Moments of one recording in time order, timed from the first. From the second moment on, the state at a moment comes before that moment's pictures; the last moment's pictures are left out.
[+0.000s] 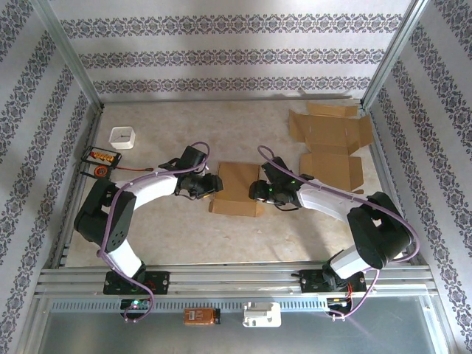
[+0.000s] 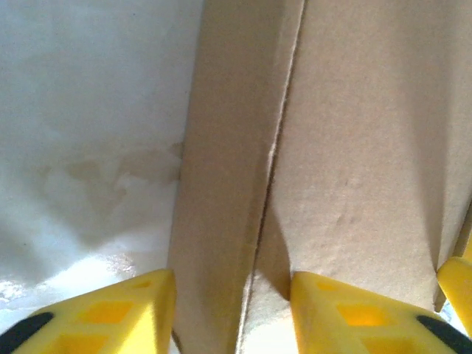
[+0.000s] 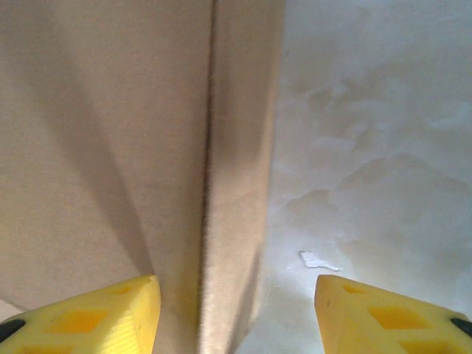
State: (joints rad) left arm -0.46 1.68 0.96 -0.34 0.36 -0.73; right arm 0.58 1.51 0.81 -0.33 -0.13 0.75
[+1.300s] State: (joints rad) left arm -0.40 1.67 0.88 -0.10 0.47 -0.87; right arm 0.47 1.67 0.85 -0.04 -0.29 0.82
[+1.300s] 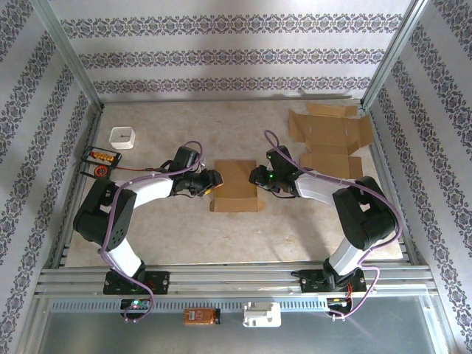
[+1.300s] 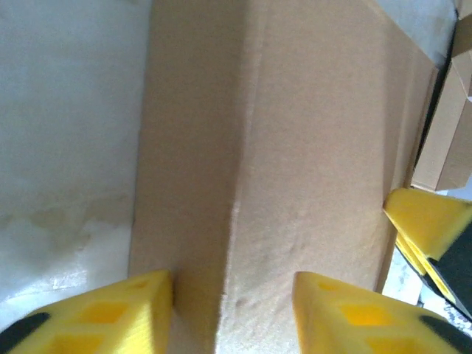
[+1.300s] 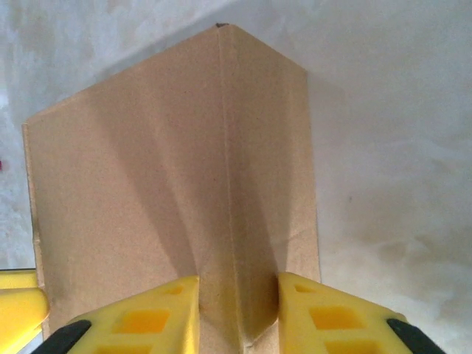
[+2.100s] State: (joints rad) left arm -0.34 1.55 0.85 -0.08 0.50 -0.82; right arm 0.32 1.70 0.63 0.38 -0.64 0.78
